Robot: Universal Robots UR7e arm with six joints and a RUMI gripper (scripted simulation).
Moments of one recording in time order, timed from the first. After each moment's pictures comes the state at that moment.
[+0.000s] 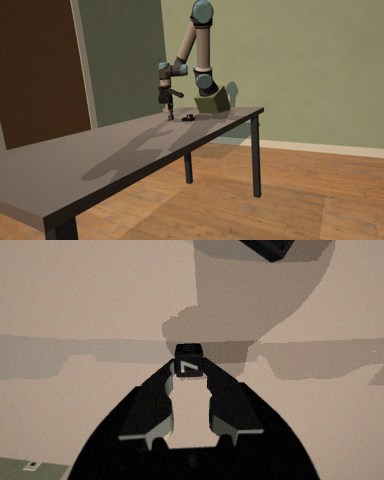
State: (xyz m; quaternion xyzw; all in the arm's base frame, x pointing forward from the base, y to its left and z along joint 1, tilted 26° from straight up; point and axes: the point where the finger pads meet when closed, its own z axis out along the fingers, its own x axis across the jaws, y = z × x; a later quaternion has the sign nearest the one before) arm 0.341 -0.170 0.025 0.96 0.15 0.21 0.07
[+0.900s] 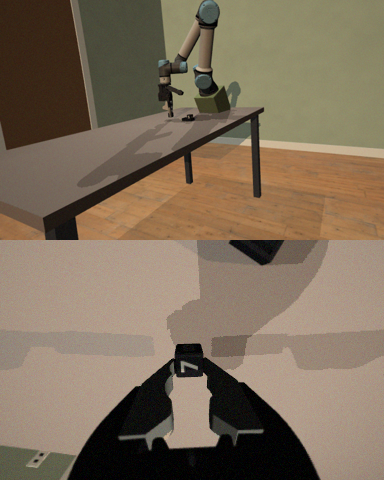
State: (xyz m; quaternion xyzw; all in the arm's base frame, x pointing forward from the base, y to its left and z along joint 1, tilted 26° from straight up) arm 0.334 -0.169 0.041 0.96 0.15 0.21 0.08
